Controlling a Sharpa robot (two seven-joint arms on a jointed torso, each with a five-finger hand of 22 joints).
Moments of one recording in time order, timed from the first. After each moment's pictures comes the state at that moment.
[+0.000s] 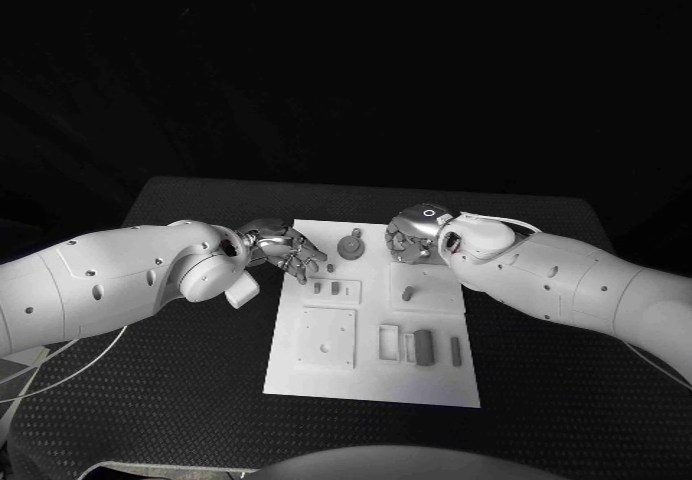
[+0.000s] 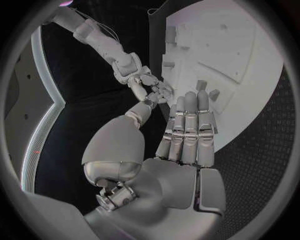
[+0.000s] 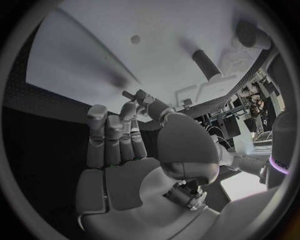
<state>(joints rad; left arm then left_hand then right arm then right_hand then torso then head) 1.30 -0.79 -0.24 1.37 -0.42 -0.03 -0.04 1.03 -0.09 0.44 -0.24 0.05 0.88 0.16 0.31 0.44 1.18 0.10 0.07 0.39 1.11 0.01 0.53 0.84 0.01 1.10 -0.09 0.07 0.96 1.18 -0.43 -0.15 0.93 -1.72 -0.30 0.09 1.09 -0.09 0.61 -0.29 0.13 1.01 0.10 0.27 0.61 1.10 -0.01 0.92 0.81 1.13 -0.10 1.40 0.95 0.19 1.17 -0.04 1.04 1.31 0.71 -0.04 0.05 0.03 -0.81</state>
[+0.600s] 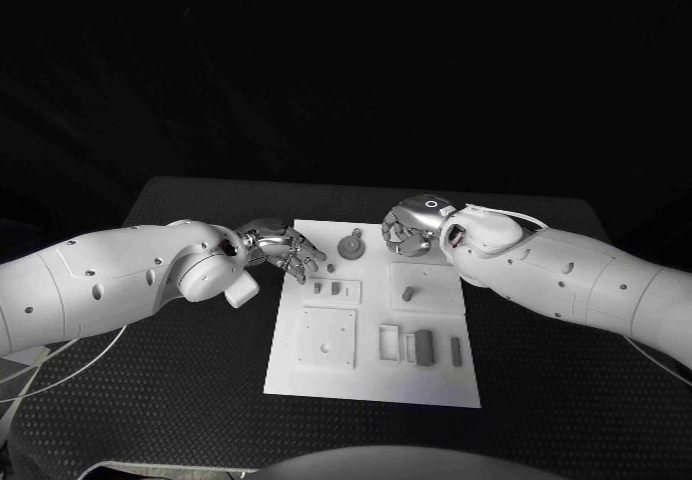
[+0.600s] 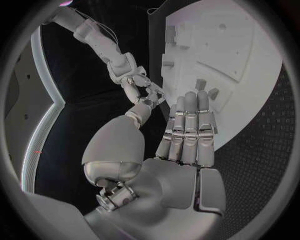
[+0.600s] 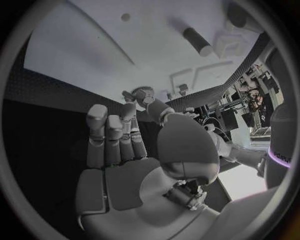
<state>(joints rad) 1.30 -0.80 -0.24 1.37 -0.42 -0.03 -0.04 1.03 -0.09 0.44 -0.24 0.05 0.88 0.16 0.31 0.44 1.18 0.10 0.07 0.39 1.11 0.01 0.53 0.84 0.01 1.10 -0.09 0.07 0.96 1.18 -0.49 -0.08 1.04 -1.72 -0.31 0.08 1.09 -0.09 0.61 -0.29 0.13 1.01 0.10 0.27 0.61 1.10 -0.01 0.92 0.81 1.13 -0.10 1.40 0.95 0.19 1.17 -0.04 1.04 1.31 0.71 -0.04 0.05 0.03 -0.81</state>
